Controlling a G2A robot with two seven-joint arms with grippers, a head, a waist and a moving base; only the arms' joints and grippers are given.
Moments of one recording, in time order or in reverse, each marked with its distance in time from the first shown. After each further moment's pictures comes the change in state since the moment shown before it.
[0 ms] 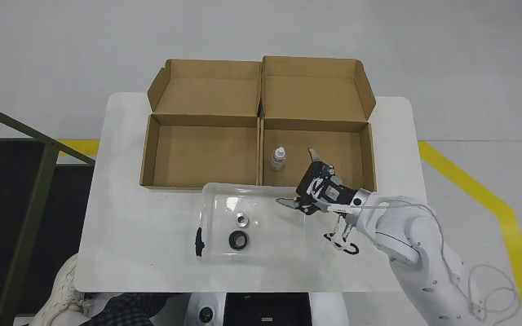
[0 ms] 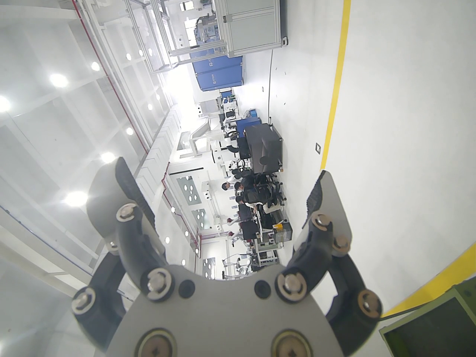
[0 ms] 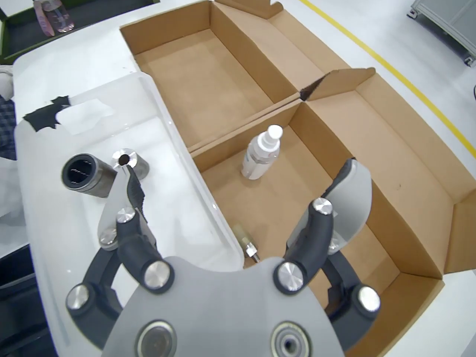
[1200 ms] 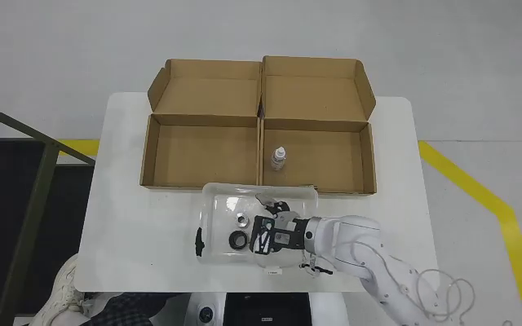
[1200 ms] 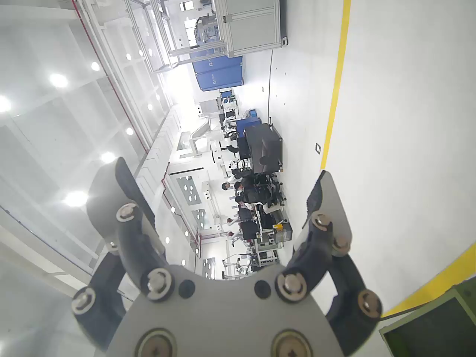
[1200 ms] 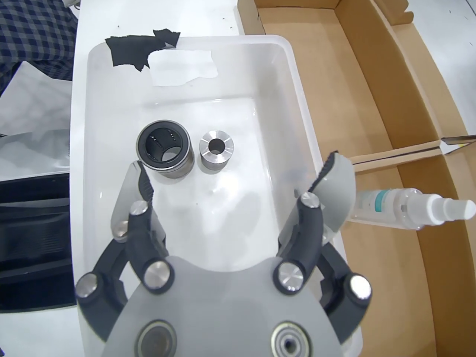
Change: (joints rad) left arm 0.000 0.000 0.000 0.000 0.000 0.000 0.000; right arm 0.072 -0.023 -0.305 0.093 -0.244 -0.122 -0.025
